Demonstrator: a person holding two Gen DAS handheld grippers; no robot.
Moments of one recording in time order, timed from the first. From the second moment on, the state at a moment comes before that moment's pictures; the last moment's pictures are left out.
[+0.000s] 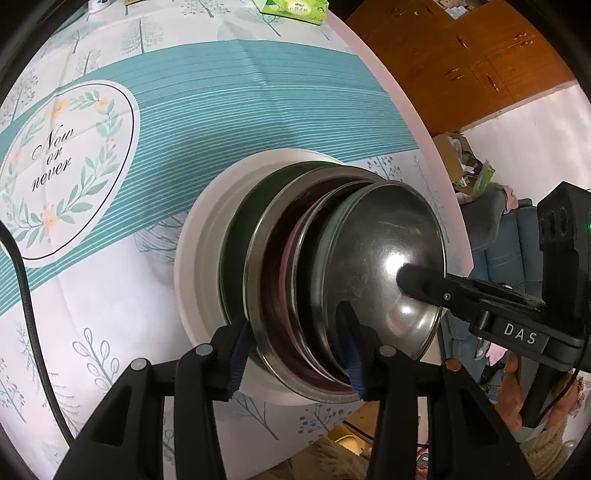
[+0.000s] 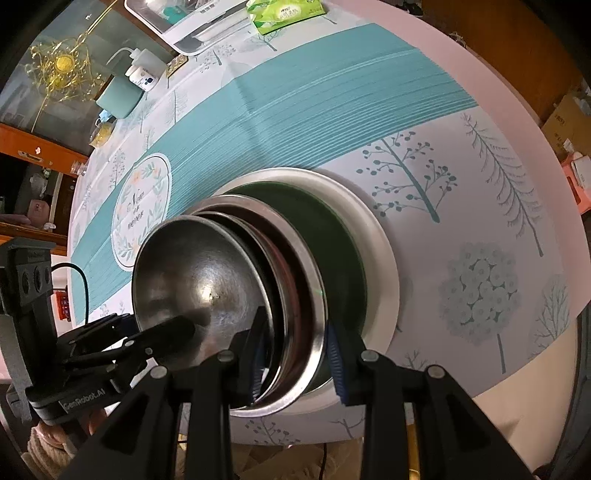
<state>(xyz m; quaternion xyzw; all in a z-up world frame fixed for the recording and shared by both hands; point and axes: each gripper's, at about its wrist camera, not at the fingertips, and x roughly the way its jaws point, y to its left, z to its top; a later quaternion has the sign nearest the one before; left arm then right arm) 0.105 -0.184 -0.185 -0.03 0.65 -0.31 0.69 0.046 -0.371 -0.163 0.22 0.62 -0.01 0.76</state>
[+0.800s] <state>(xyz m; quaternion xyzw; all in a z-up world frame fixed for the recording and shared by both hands) 0.098 -0.180 -0.148 0.01 0.60 -0.30 0.74 0.036 -0.371 -0.136 0.17 0.58 -0.04 0.80</state>
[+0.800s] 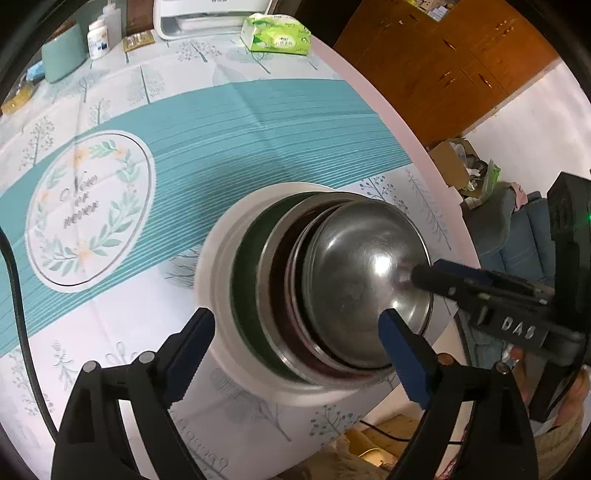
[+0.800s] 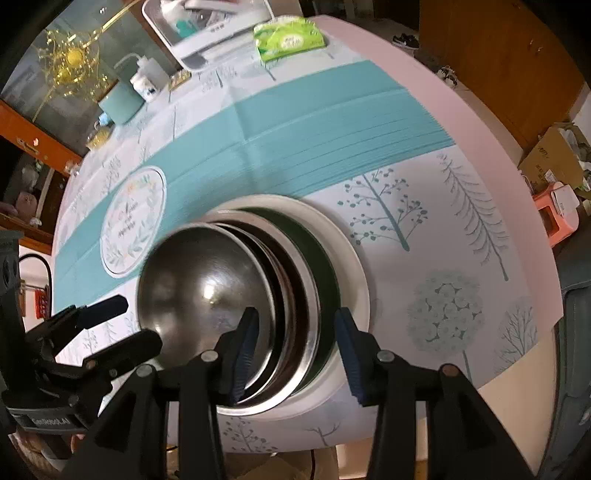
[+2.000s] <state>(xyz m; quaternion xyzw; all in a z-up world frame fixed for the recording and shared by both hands) -0.035 -0.098 0.013 -0.04 0.41 -0.02 0.91 -0.044 -0.304 0.020 0.03 0.39 0.07 0.92</state>
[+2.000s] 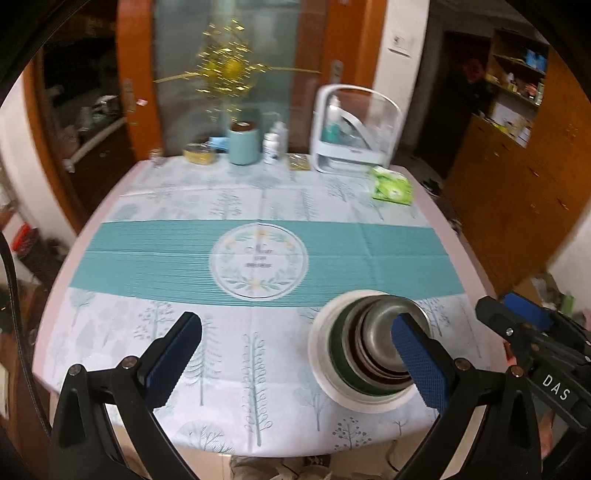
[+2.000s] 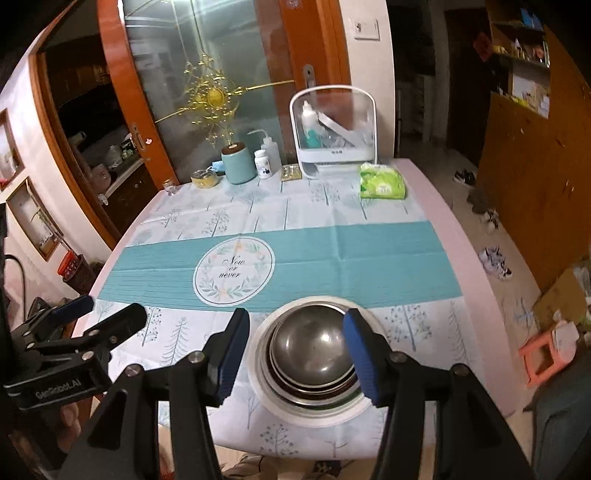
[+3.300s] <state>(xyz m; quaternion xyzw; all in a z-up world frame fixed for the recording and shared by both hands) -0.057 -0.112 0.029 -0.02 0.38 0.02 0.92 -0.057 -0.299 0.035 0.02 0.36 0.06 0.93</state>
